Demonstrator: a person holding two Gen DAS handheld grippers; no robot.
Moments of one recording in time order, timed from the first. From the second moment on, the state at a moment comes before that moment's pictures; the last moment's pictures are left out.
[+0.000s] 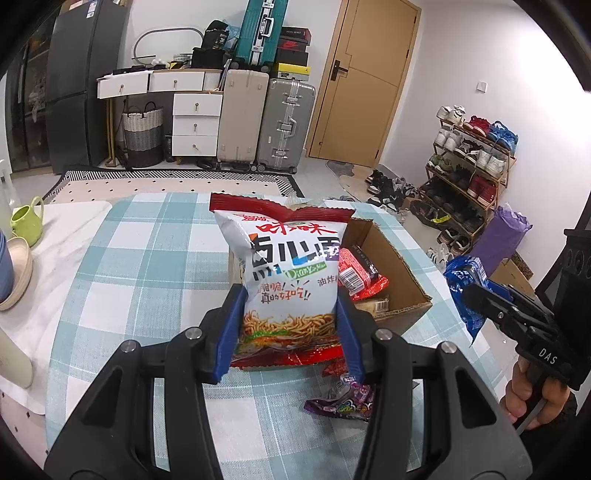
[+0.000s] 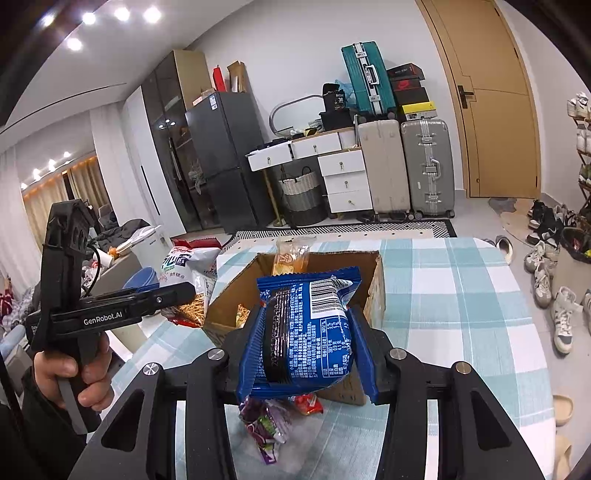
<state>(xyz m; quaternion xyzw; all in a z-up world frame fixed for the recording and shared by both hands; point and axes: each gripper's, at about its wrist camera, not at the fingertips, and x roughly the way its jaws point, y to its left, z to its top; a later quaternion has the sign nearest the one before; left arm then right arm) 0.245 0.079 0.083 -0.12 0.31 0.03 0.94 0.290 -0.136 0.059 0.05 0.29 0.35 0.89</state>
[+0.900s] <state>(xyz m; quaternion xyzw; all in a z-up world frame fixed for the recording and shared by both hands) 0.310 0.092 0.085 -0.11 0.31 0.03 0.94 0.341 -0.097 0.053 0.05 0.30 0.37 0.88</state>
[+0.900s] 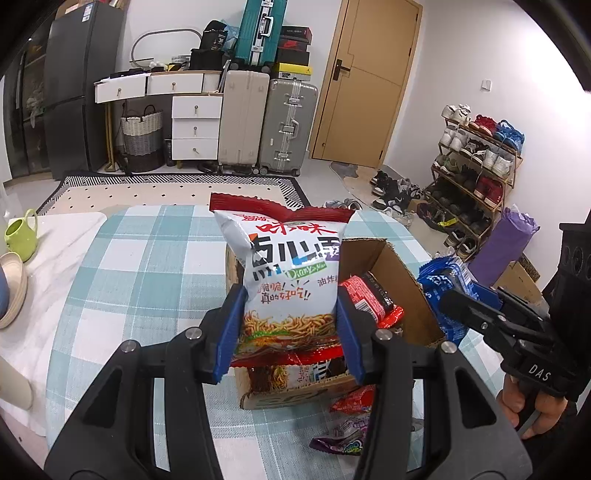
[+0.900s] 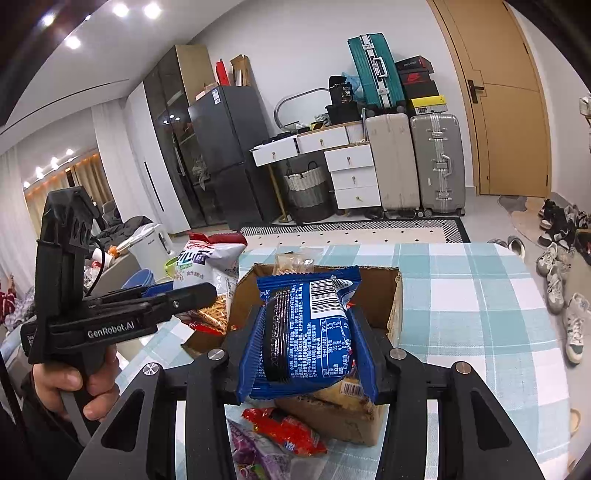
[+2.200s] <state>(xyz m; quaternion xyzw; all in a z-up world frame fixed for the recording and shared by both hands) 0.373 0.068 0.000 -0.07 0.37 0.01 0.93 0.358 -0.073 0.006 -0.01 0.34 0.34 0.87</state>
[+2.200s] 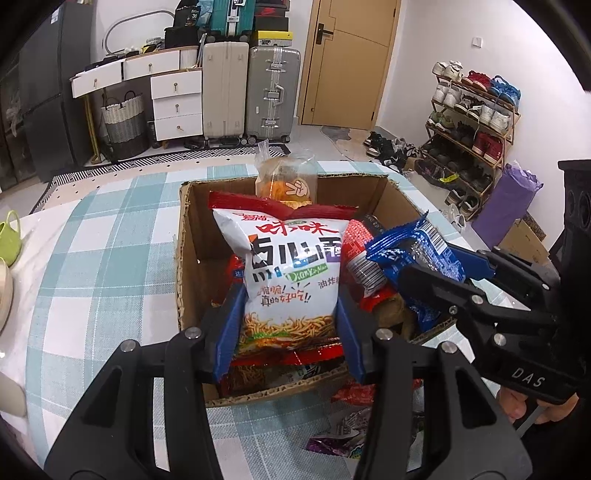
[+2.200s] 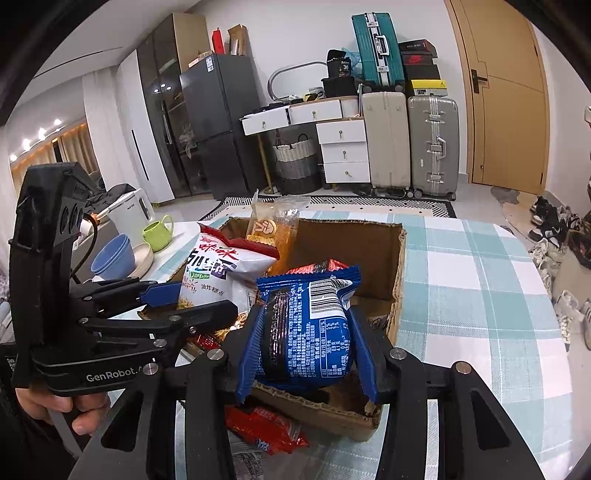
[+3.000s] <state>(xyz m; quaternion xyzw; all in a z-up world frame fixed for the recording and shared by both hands) 0.360 0.066 0.014 -0.08 0.37 0.03 0.93 0.341 -0.102 0.024 0.03 0.32 0.33 0.89</state>
